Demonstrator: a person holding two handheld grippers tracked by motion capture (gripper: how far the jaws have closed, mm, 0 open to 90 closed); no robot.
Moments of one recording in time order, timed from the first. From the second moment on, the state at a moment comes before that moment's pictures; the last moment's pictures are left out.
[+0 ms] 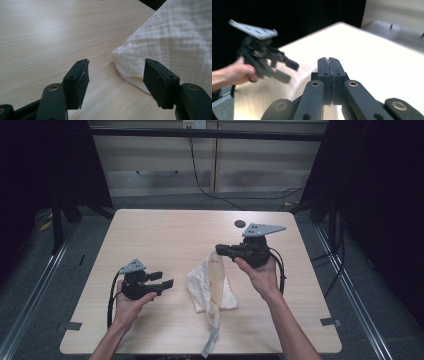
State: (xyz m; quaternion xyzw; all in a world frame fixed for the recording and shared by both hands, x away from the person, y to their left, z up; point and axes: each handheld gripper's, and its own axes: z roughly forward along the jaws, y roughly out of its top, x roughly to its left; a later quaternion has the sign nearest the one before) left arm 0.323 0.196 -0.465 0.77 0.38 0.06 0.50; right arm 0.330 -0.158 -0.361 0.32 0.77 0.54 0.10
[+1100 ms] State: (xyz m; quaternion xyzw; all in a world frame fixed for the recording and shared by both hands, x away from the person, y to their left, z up) left arm 0.307 0.126 -0.490 0.83 0.30 -0.01 0.48; right arm 0.330 -0.156 -0.505 0.39 0.82 0.43 0.03
